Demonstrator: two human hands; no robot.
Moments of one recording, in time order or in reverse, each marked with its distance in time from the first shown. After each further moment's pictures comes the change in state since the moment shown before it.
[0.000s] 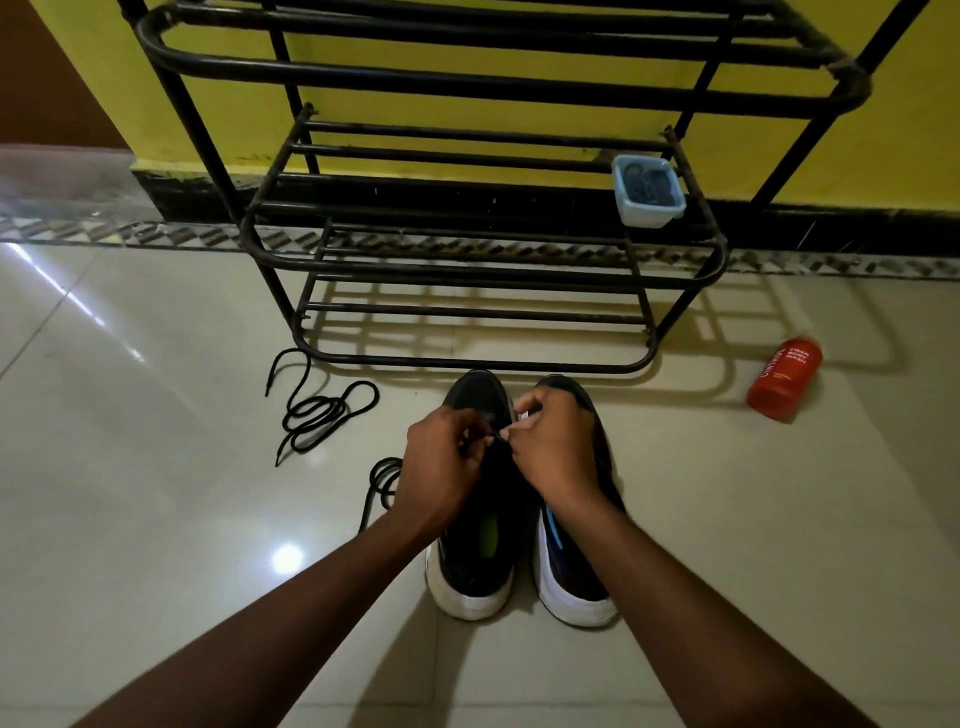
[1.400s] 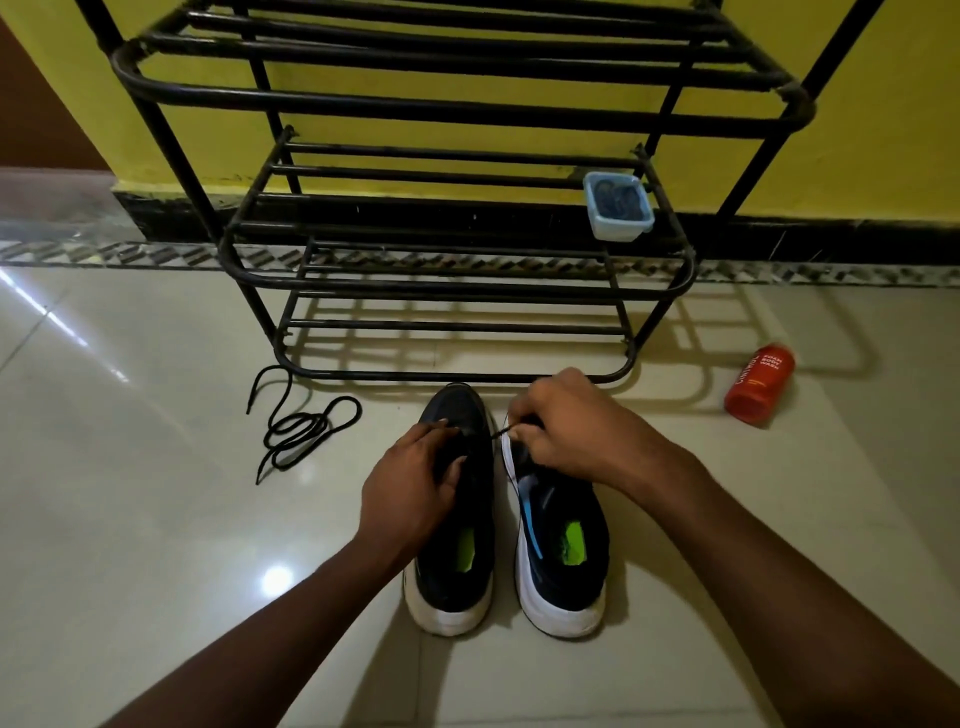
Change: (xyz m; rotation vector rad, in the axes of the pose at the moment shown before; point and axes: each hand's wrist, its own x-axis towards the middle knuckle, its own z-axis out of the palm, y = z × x) left_hand -0.011 -0.016 0.001 0.128 -0.018 0.033; right_hand 0.008 -0.044 -0.088 -0.684 -0.423 -0.577
